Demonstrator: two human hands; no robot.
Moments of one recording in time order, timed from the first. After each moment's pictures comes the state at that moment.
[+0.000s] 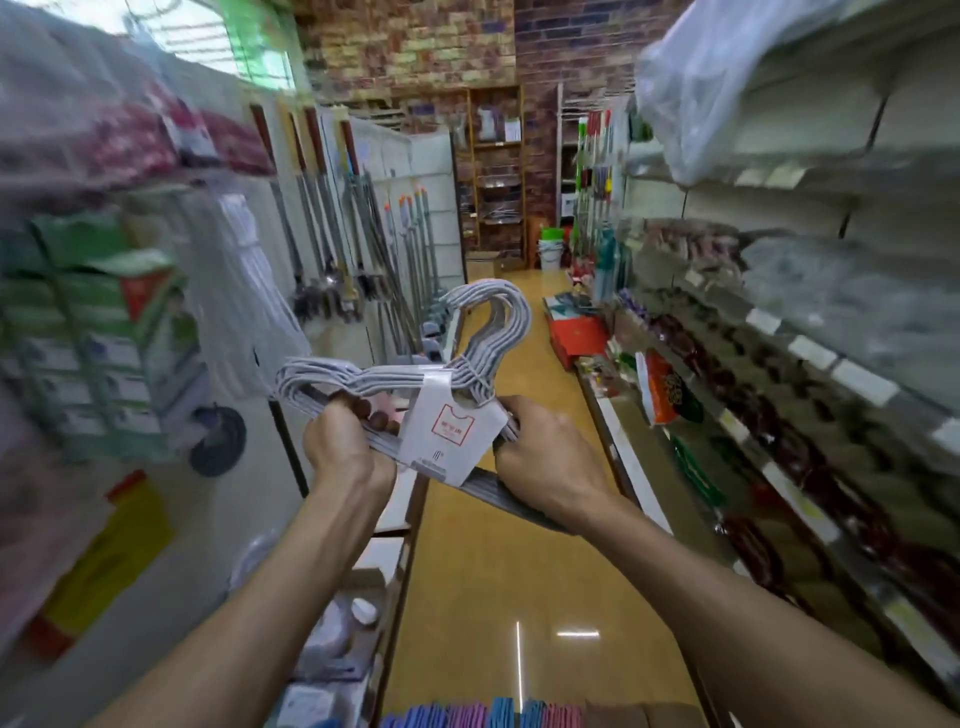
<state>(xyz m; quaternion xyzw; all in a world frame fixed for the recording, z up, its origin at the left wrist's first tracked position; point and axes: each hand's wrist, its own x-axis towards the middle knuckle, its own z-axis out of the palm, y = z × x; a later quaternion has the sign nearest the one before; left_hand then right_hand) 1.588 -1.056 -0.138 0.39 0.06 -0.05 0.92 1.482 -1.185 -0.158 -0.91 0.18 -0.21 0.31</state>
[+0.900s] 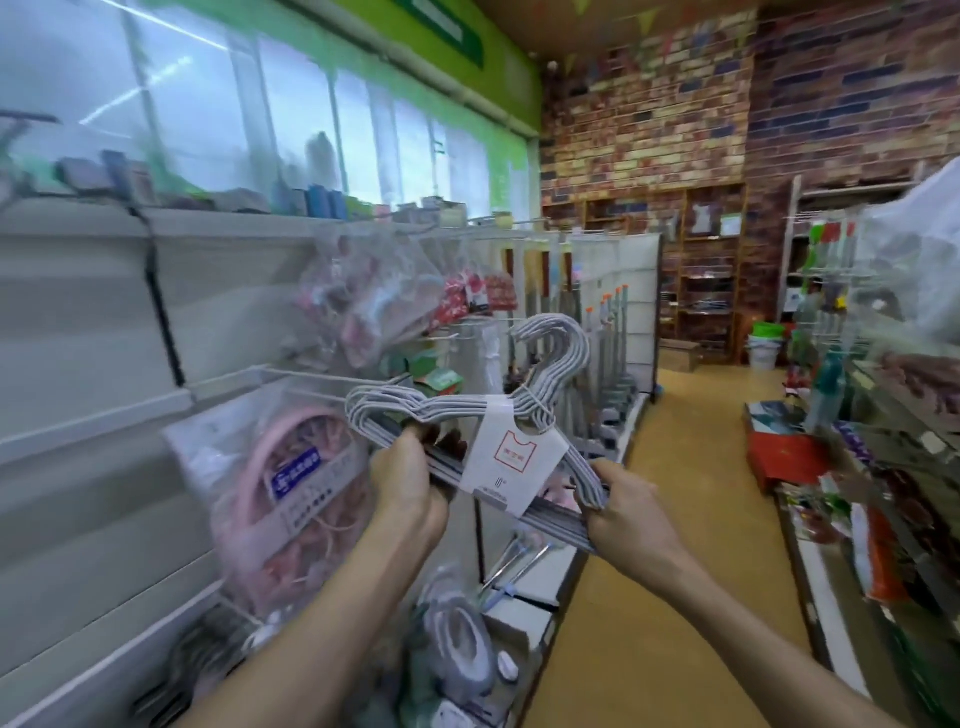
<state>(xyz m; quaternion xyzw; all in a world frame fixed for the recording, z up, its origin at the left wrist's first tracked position) 1.449 -0.900 0.060 0.39 0.06 0.10 0.91 1.408 -1.090 0.009 -0.91 0.00 -0.22 0.34</state>
